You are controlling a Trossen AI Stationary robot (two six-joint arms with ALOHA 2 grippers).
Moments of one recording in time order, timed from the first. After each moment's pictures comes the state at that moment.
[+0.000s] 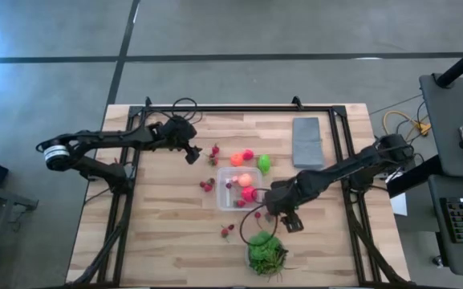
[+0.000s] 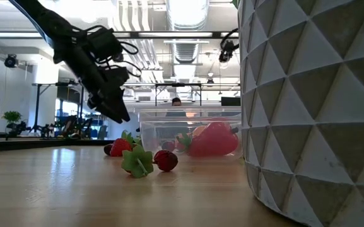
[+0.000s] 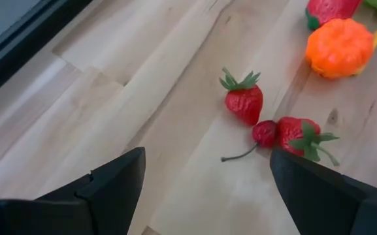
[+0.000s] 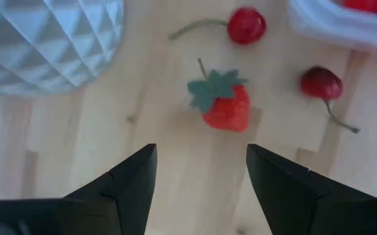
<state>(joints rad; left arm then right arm) 0.50 1.28 0.63 -0.17 -0.03 -0.06 0.30 1.61 0.99 -0.66 -0.15 0.10</state>
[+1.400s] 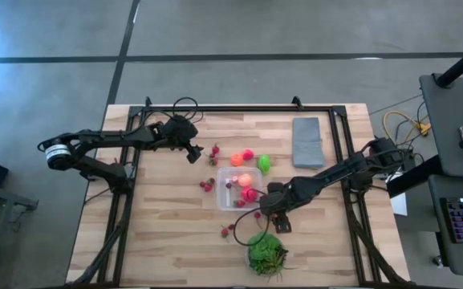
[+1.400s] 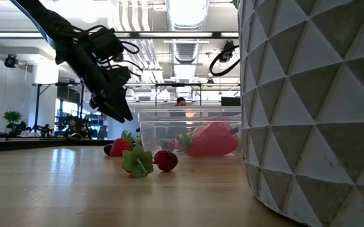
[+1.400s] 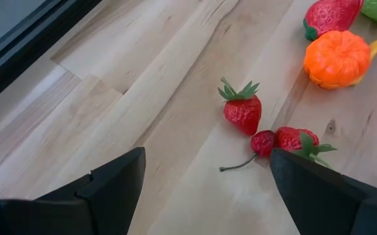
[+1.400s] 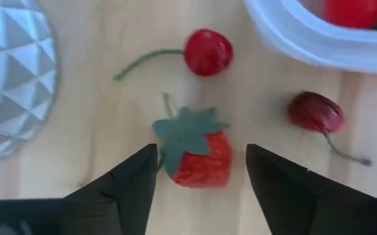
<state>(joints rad) 0.50 1.29 0.64 -0.14 -0.03 -0.07 0.31 1.72 0.94 -0.44 -0.06 0.22</state>
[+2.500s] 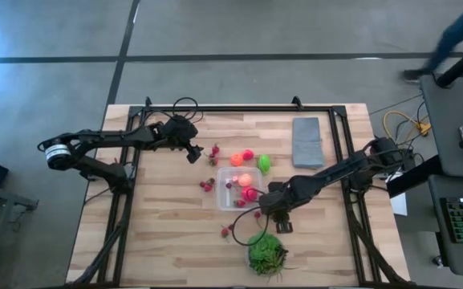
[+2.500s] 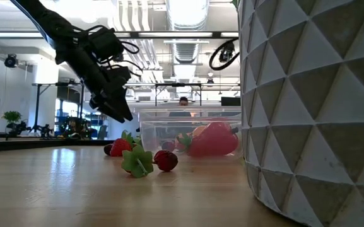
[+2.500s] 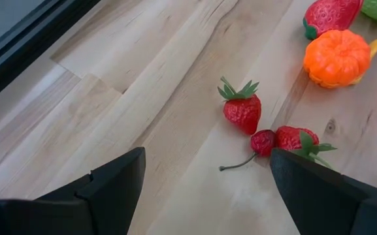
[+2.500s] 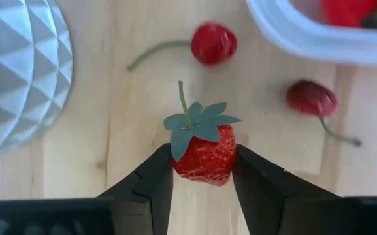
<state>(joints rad) 0.50 1.29 0.64 -0.14 -0.03 -0.07 0.31 1.71 1.01 -0.60 -0.08 0.24</state>
